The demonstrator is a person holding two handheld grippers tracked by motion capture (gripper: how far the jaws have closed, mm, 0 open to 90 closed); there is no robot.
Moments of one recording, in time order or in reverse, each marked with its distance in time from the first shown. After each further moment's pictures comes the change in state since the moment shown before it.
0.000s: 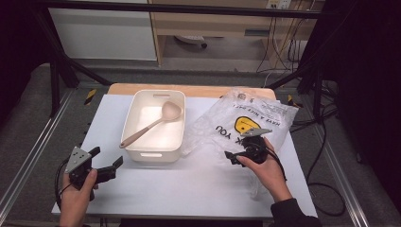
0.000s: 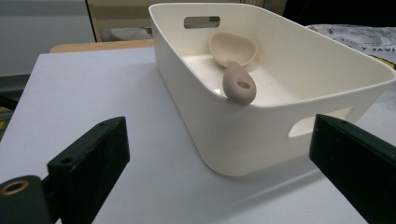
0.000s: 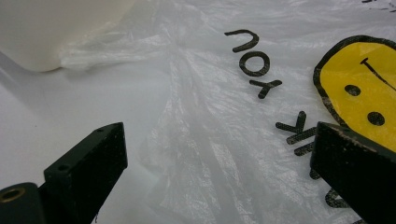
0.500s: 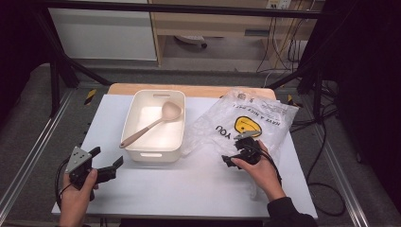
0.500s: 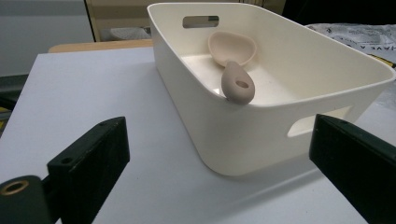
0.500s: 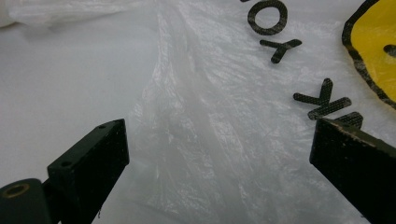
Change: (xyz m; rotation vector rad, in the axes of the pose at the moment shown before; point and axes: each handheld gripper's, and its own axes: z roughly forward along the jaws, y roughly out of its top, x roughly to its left) left arm -0.001 0.000 0.000 0.003 -0.004 0.004; right arm 0.001 -0.009 0.030 0.110 -0.027 -0.013
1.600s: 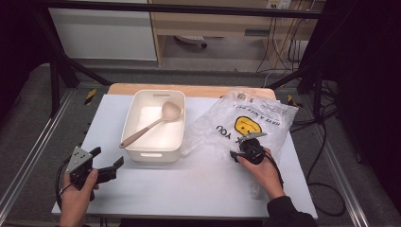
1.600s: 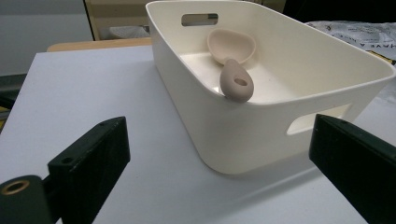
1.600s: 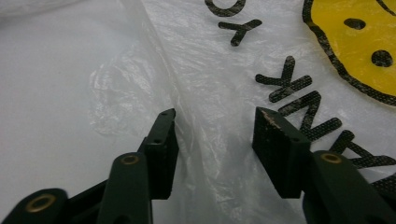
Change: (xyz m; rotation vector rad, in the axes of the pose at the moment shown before) left arm -0.001 0.000 0.001 0.007 -0.001 0.003; right arm -0.016 -0.014 0.005 -0.022 -0.055 0.050
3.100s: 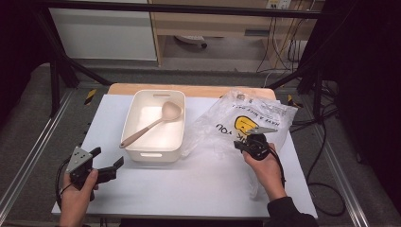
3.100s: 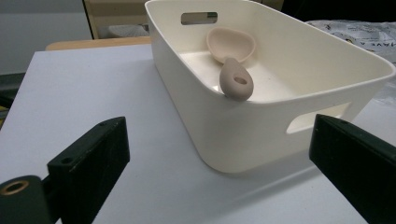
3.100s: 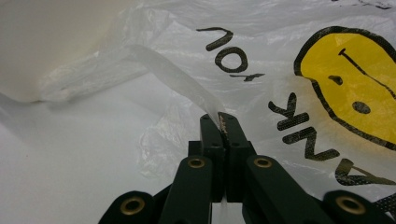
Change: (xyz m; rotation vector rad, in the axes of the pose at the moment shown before) left arm 0.000 0.000 0.000 0.008 -0.008 0.000; right arm 0.000 0.017 -0.033 -0.139 0.081 0.069
